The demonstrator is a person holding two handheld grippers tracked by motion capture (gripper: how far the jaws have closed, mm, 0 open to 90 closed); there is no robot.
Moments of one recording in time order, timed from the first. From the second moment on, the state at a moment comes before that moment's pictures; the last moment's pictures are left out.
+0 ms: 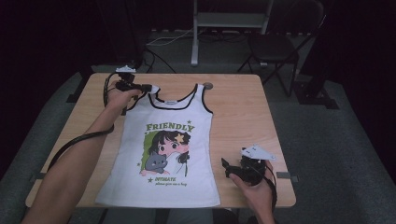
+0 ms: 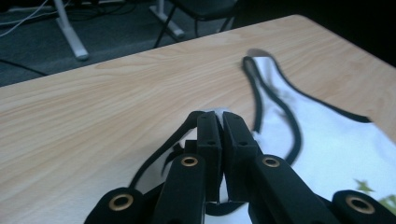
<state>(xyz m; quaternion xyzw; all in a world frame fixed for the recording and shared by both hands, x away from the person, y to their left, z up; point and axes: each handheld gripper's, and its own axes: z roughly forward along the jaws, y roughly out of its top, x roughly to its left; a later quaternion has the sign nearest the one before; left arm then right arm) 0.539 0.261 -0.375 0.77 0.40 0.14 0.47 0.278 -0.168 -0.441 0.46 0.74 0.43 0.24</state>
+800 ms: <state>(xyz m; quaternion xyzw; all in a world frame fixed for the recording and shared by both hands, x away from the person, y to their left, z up) 0.483 0.273 -0.387 0.76 0.38 0.11 0.51 0.277 -0.164 -0.442 0.45 0.75 0.42 0.25</state>
